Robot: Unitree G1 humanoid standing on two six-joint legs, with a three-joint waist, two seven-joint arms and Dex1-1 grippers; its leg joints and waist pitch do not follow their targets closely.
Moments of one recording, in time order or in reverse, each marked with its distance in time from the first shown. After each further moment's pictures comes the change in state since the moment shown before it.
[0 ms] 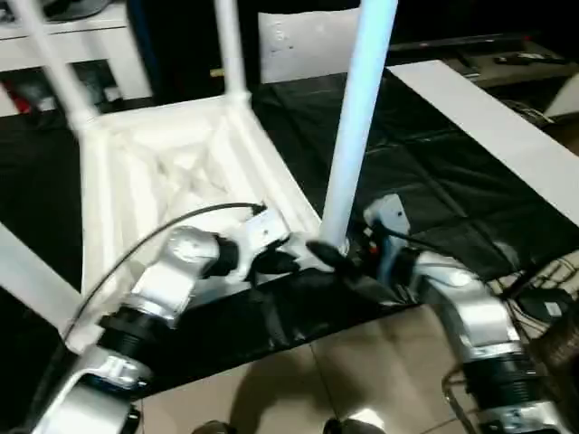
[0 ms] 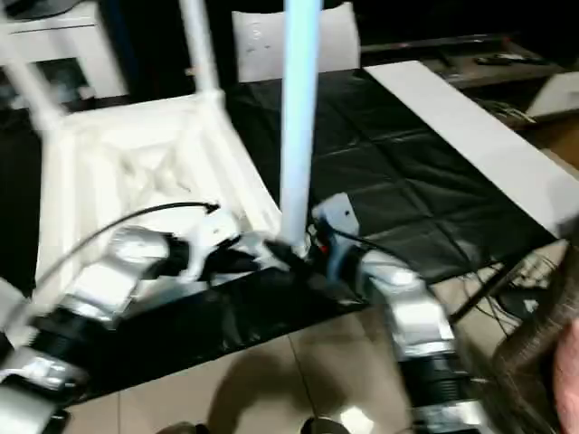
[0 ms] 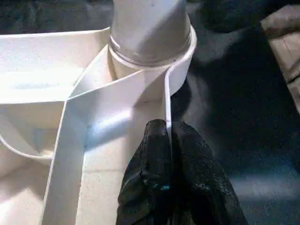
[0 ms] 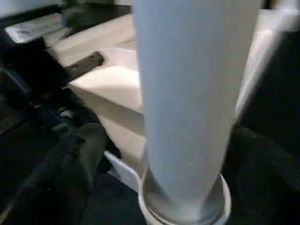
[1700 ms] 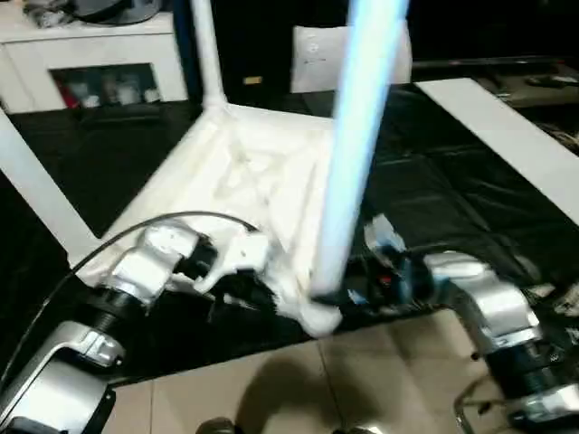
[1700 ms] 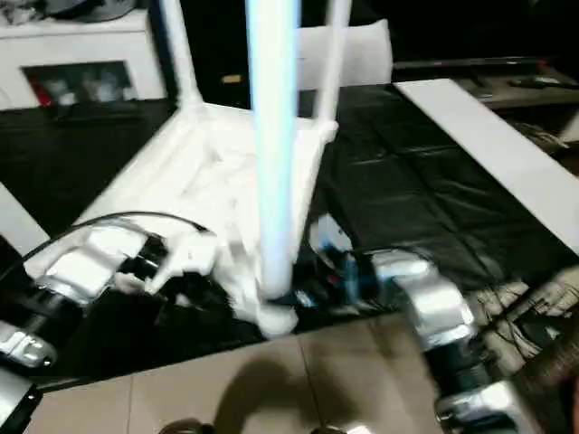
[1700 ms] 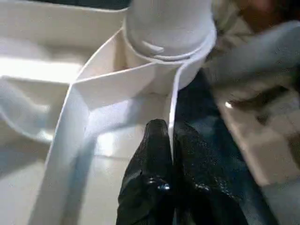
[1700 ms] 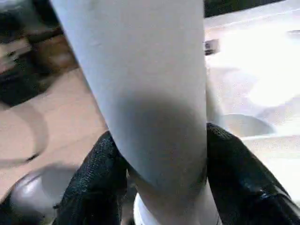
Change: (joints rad) left arm -0.081 0.077 -0.065 0.160 -0.025 -0.137 -0.263; right arm -0.048 -0.044 0.092 0.011 0.074 0.117 0.262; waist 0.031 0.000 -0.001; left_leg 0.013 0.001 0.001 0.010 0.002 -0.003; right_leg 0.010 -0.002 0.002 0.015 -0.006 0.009
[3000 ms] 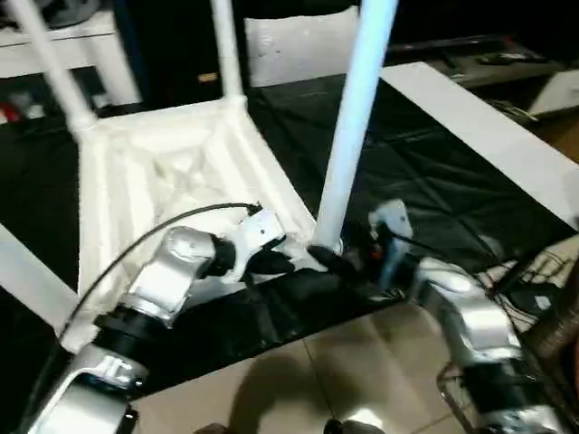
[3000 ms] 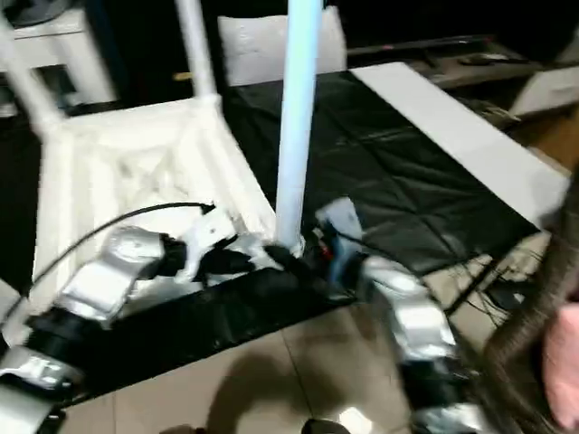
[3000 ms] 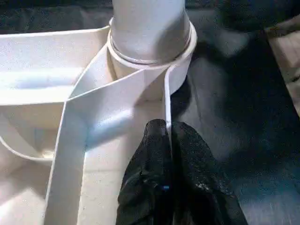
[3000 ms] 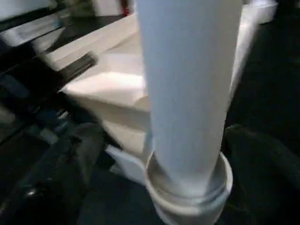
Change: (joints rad) left arm 0.076 -0.072 0.062 -0.165 0.020 0.188 0.305; right arm 0.086 0.054 -0.117 -0.008 -0.036 -0.095 -0.276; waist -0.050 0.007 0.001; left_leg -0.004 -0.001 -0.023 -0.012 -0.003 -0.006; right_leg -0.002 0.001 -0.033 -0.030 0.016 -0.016
